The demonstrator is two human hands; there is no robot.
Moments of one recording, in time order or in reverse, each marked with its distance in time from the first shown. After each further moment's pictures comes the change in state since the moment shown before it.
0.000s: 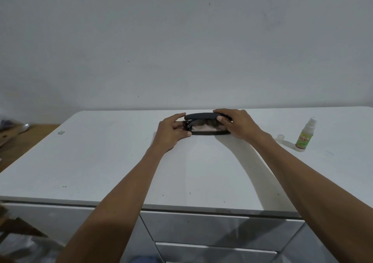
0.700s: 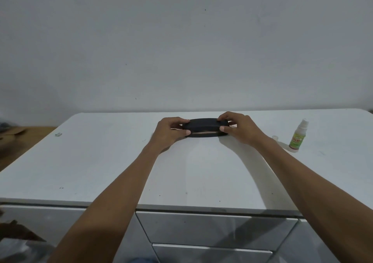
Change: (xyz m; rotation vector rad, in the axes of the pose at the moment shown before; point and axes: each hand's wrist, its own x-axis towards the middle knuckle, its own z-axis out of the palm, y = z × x) left_hand 0.000 0.010 -0.001 0.078 -0.061 0.051; right_hand -0.017 0.017 -0.012 0.144 -0.046 0.054
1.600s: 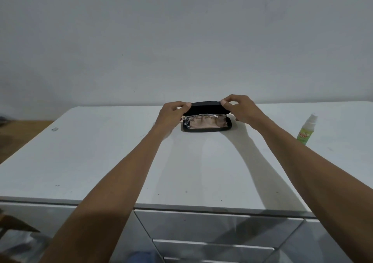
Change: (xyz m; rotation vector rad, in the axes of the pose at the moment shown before) left_hand 0.031 0.022 0.010 -0.025 0.084 -0.132; right_hand 0.040 -0.011 -0.009 0.172 0.064 0.189
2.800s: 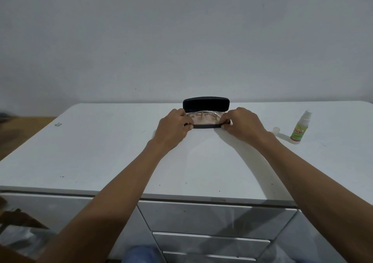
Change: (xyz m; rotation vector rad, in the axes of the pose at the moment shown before) left_hand -0.050 -0.018 0.005 0.938 0.056 0.539; right_hand -0.056 0.007 0.012 -0.703 0.034 -0.288
